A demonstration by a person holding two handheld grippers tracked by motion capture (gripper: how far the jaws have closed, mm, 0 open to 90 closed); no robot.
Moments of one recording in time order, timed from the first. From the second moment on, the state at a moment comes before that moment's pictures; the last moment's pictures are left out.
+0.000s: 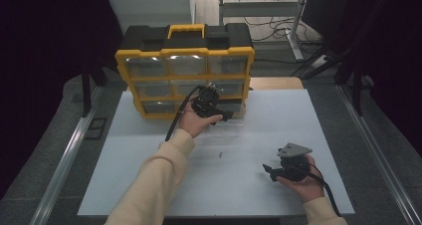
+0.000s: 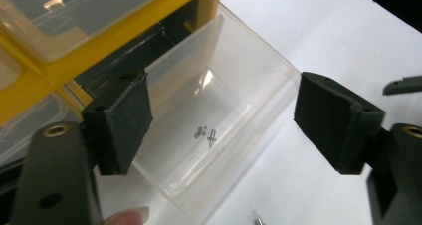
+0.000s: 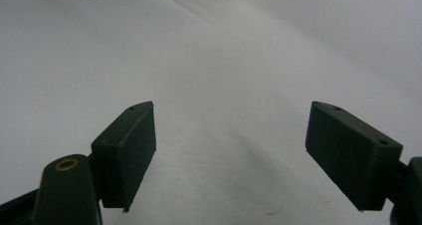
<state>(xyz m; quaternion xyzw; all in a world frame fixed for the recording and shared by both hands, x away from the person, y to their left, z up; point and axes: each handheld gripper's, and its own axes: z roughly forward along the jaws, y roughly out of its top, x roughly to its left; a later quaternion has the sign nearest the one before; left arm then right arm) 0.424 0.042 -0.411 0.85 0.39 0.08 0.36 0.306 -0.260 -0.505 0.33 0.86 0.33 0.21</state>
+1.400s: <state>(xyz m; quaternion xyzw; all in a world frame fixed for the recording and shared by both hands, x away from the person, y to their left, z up) 0.350 0.076 -0.447 0.86 0.36 0.05 0.36 0.304 -0.259 -0.505 0.33 0.86 0.32 0.21</state>
